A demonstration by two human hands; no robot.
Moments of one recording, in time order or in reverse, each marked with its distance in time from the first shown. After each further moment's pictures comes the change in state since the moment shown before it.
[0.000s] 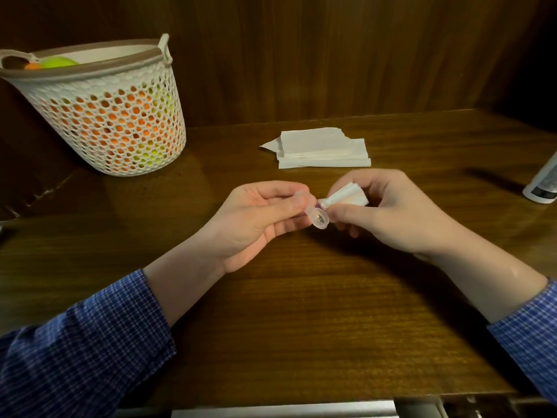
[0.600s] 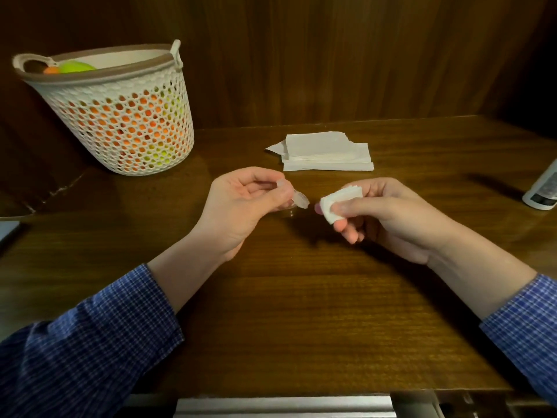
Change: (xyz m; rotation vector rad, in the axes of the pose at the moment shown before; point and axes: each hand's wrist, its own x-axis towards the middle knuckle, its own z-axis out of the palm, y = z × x) left_hand 0.000 0.003 -0.015 0.257 0.270 0.249; right_hand 0.003 -0.003 -0.002 0.448 -0.134 0.254
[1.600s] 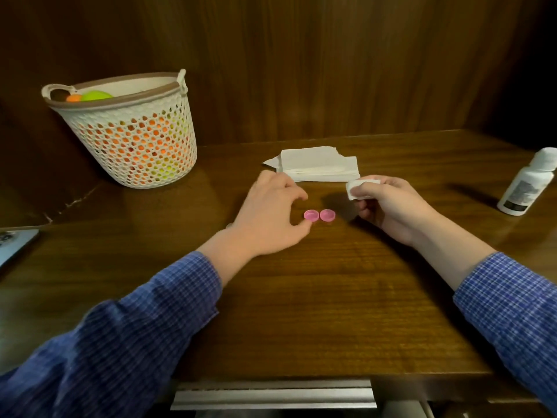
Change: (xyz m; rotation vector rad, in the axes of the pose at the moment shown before) left_hand 0.022 -0.007 0.037 1.277 -0.118 0.421; right_hand 0.026 0.013 -0.048 0.207 0.478 0.081
